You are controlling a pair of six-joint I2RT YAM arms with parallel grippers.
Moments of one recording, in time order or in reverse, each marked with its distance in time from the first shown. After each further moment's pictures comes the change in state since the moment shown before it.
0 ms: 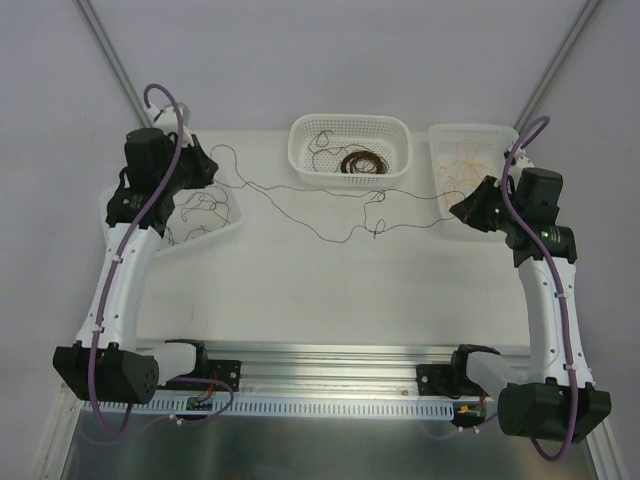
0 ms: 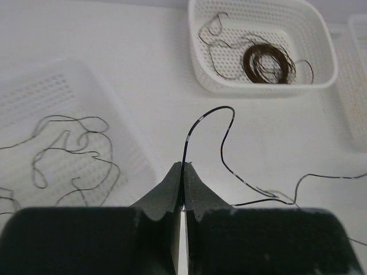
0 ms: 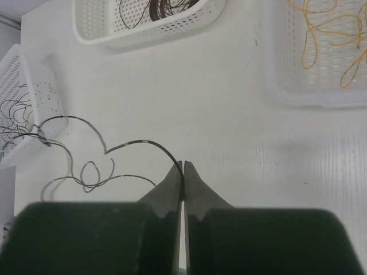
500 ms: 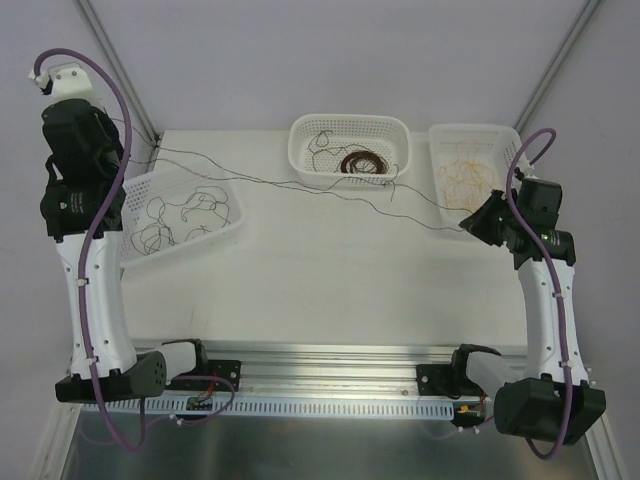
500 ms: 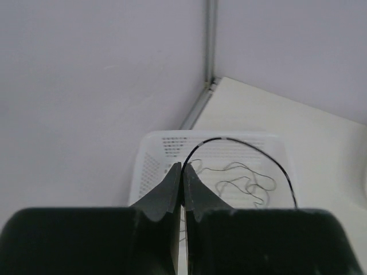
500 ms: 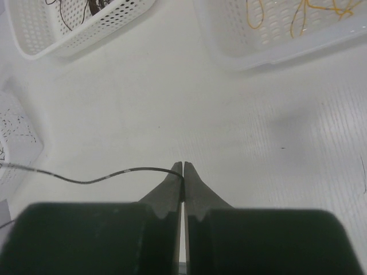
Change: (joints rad) left arm 0.173 0.000 0.498 -0.292 -0.594 0.196; right arm -0.047 -0.006 -0.066 -0.062 0.093 0.078
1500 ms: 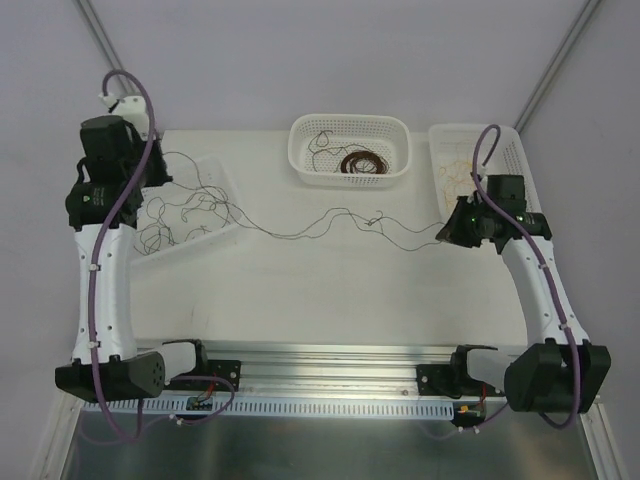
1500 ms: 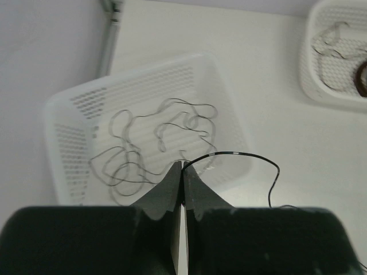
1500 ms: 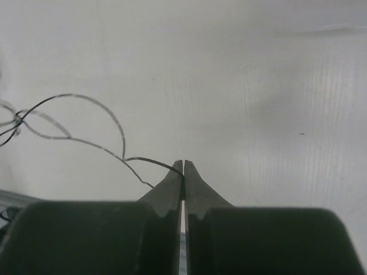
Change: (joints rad) left arm 0.037 0.024 -0.121 -0.088 0.328 0.008; right arm 0.110 0.118 -0.003 -0.056 0.008 -0.114
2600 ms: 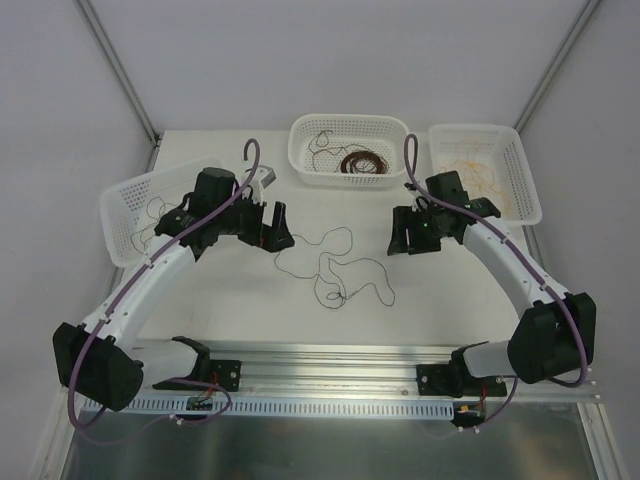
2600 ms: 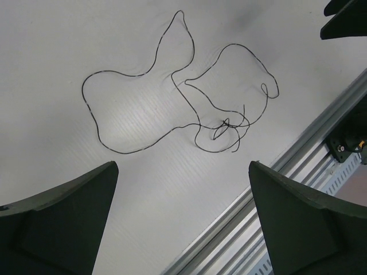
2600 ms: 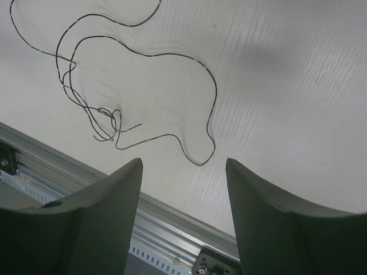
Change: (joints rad) left arm -0.519 -0.038 -0.563 0.241 0.459 -0.111; right arm 0.343 0.222 0.034 -0.010 -0.012 -0.110
